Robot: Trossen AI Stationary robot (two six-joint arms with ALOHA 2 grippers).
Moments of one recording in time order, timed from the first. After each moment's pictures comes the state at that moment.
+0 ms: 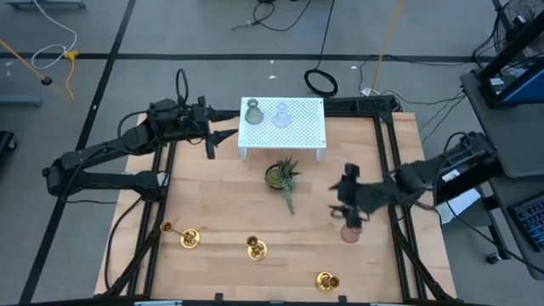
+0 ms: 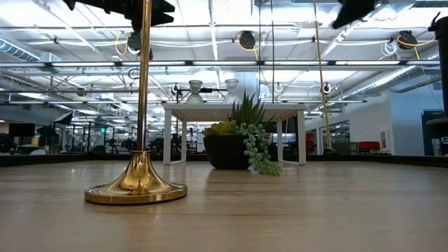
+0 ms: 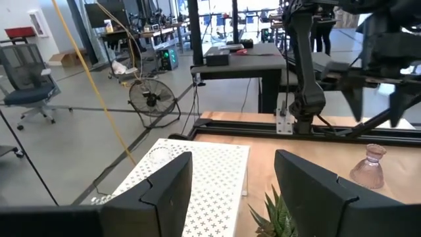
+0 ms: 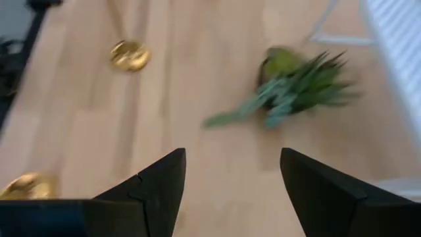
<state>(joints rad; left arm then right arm) 0.45 0.92 0.86 -0.03 0.21 0.12 0.47 1.10 1.04 -0.81 0.39 0.33</state>
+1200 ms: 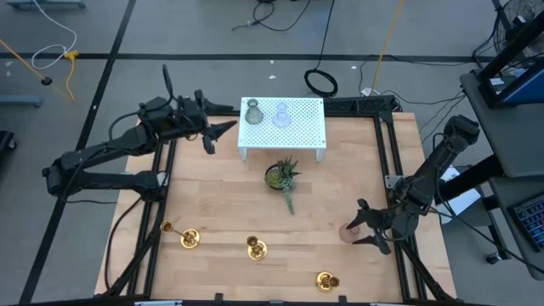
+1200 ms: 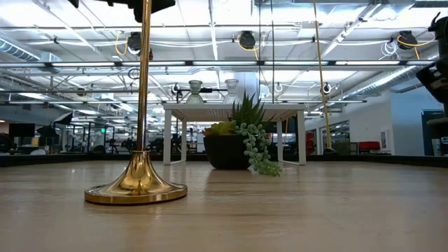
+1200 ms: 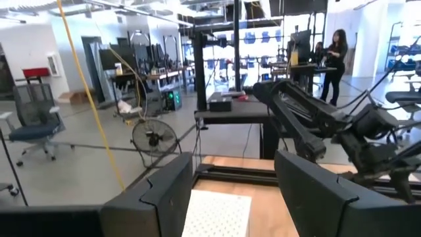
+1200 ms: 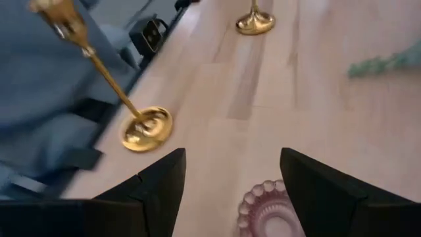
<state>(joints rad) 0.45 0.92 0.86 0.15 0.21 0.06 0.92 0.73 0.24 -0.08 0.43 0.58</state>
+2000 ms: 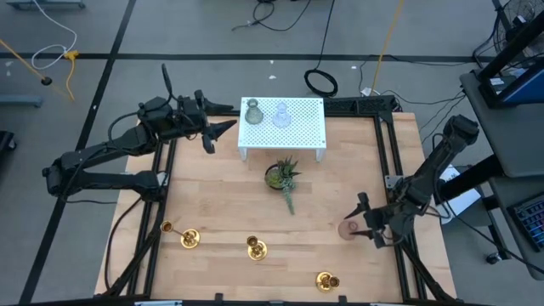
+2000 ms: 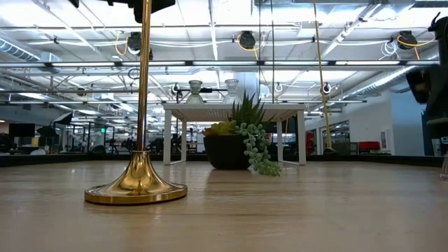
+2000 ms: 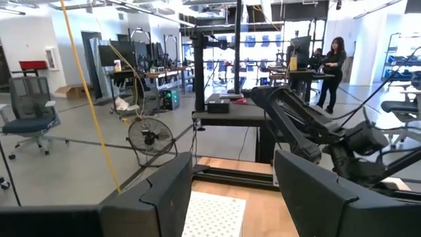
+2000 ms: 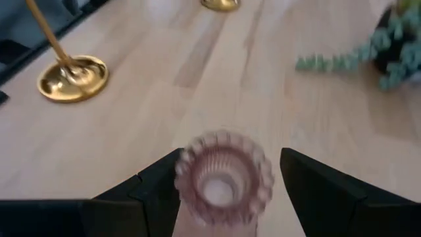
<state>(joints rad) 0.45 0.92 0.86 0.16 0.21 0.02 0.92 0.71 0.18 -0.15 0.55 0.38</state>
